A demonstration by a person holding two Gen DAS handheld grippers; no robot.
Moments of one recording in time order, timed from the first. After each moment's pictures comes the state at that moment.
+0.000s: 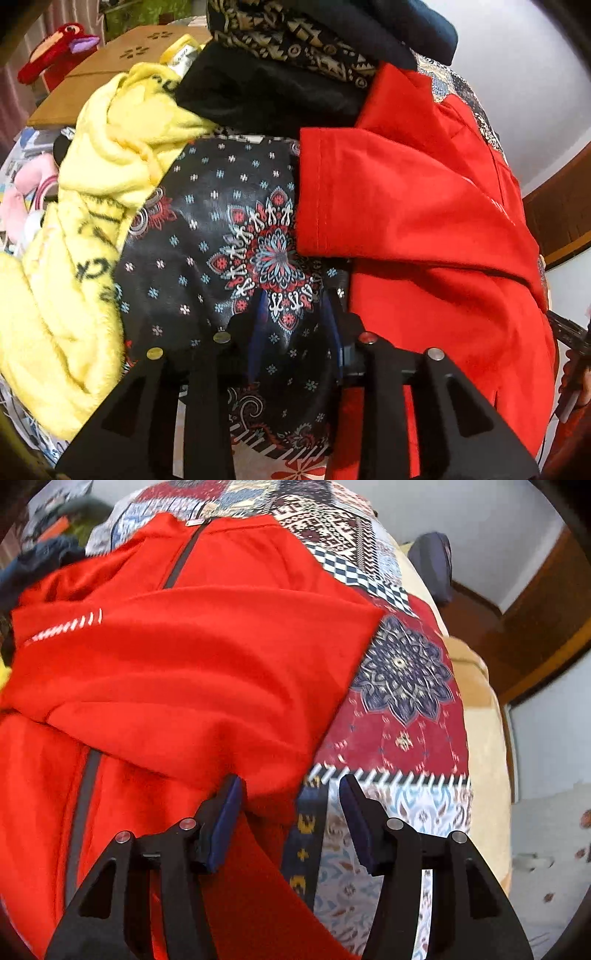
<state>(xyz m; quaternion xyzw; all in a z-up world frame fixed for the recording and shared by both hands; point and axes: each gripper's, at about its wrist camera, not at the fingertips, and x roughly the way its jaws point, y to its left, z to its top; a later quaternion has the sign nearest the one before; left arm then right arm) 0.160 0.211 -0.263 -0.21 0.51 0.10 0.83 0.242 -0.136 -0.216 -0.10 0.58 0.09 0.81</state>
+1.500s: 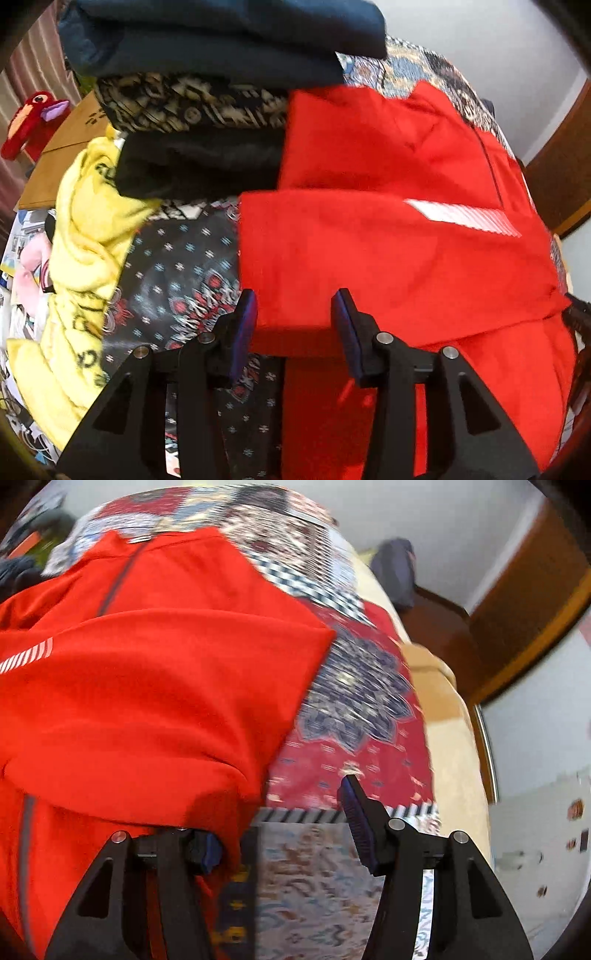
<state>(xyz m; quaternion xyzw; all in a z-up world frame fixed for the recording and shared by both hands) 0.237 0.163 -0.250 -0.11 0.53 0.09 0.84 0.263 -0.182 -0.225 -0.09 0.55 0.01 0.83</state>
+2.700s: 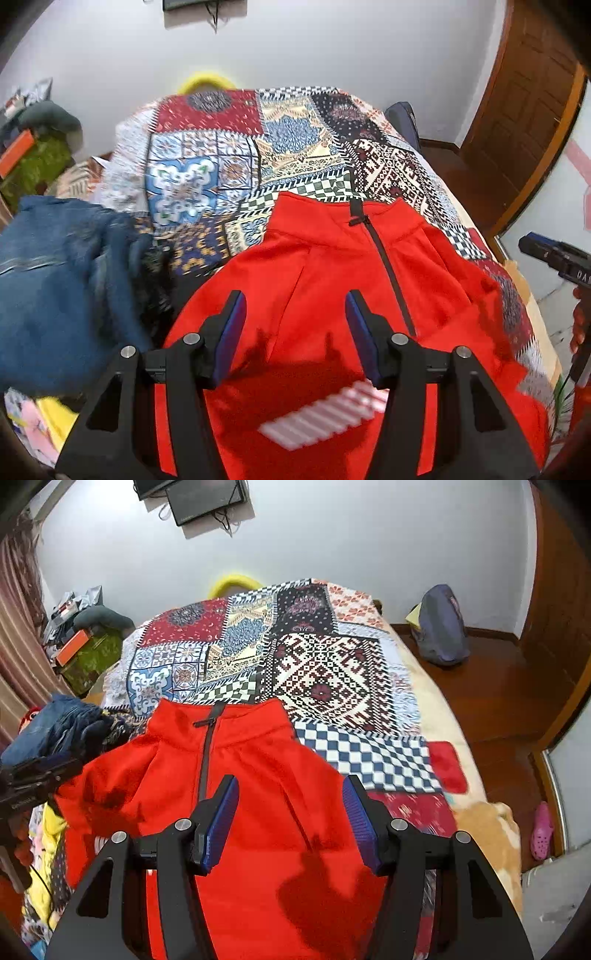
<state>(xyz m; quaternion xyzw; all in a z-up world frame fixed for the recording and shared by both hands) 0.433 0.067 -0.166 -0.02 0.46 -0.05 0.89 0.379 -0.145 -0.127 0.05 0.45 0.14 0.88</state>
